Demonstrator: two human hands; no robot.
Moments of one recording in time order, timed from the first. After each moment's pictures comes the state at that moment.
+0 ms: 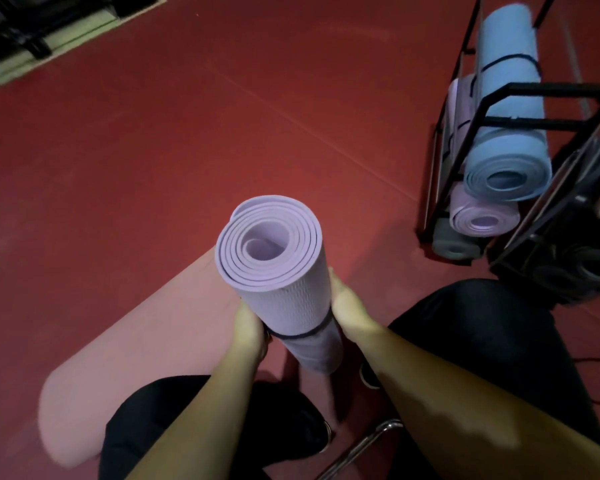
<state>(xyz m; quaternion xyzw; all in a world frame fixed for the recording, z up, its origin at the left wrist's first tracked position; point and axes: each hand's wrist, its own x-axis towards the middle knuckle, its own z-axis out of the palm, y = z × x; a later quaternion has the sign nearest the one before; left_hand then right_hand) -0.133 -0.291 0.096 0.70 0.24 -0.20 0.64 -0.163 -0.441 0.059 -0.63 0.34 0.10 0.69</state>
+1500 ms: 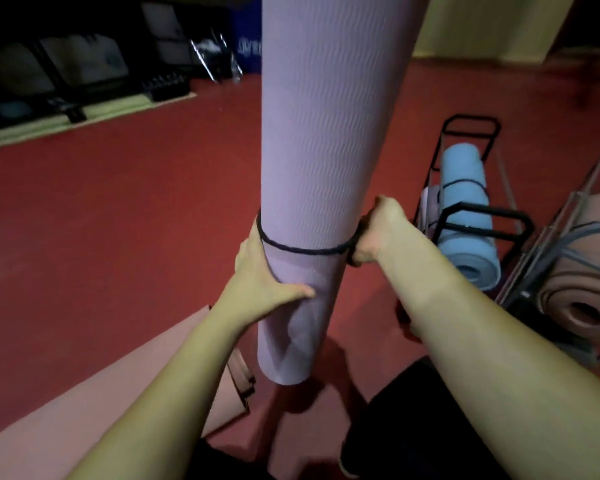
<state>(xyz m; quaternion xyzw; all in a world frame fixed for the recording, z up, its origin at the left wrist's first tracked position) -0.086 -0.317 0.271 0.84 -0.24 -0.03 0.48 -0.086 -0.532 0.319 -0.40 0.38 0.04 0.84</state>
